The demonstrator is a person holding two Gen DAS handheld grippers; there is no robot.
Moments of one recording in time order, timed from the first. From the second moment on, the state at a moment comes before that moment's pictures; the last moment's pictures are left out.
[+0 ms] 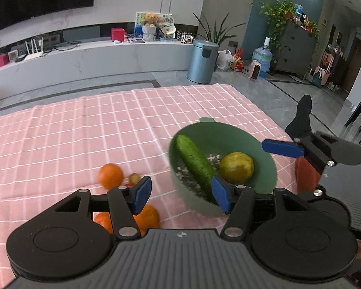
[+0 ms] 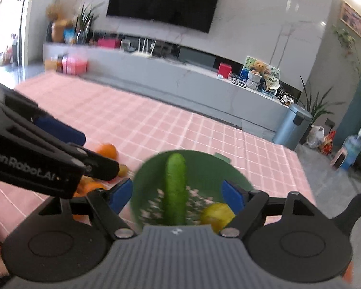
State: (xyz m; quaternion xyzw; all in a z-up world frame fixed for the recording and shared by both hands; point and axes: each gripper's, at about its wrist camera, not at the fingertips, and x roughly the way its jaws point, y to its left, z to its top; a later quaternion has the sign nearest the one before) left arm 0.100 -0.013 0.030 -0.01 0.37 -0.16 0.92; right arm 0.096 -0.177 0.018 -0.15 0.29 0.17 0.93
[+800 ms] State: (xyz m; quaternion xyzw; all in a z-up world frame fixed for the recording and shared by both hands) left arm 0.071 0.056 -0.018 -0.05 0.40 -0.16 0.90; right arm 0.051 -0.117 -0.027 -0.09 0.32 0.20 0.92
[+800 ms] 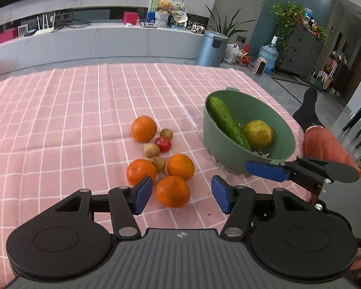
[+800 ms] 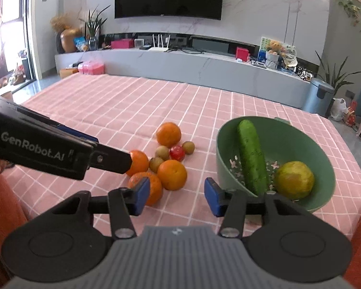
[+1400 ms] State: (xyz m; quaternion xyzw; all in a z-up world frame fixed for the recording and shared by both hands) left arm 0.105 0.051 -0.075 -0.10 0.46 -0.13 0.87; right arm 0.081 -0.107 -0.072 -0.13 0.36 0.20 0.90
